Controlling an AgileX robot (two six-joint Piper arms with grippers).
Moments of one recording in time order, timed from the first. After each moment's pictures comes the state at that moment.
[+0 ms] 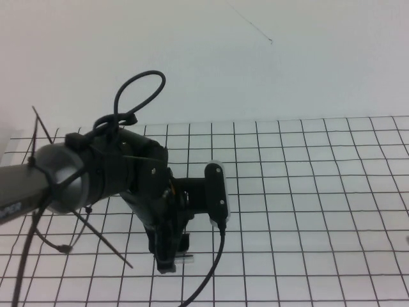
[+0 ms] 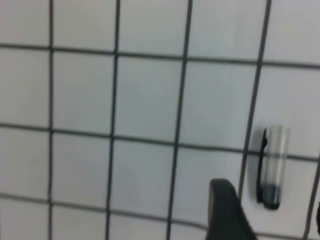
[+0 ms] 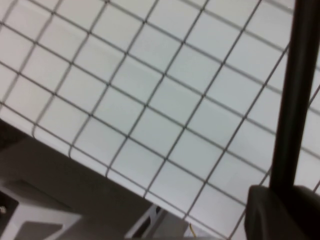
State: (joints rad) right arm 0.60 0.74 -0.77 -0.06 1.19 -0.08; left arm -0.57 1.76 -1.18 -0.04 0.74 0.95
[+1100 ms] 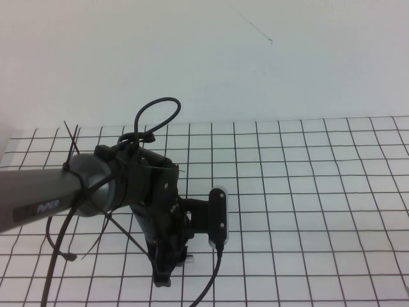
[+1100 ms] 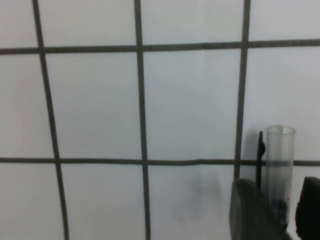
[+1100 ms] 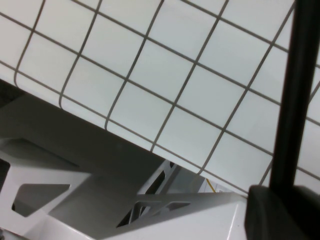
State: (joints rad) right arm 0.60 0.72 -0.61 -0.02 1.19 -0.03; left arm -0.57 1.87 -1.18 -0.01 0.74 1.01
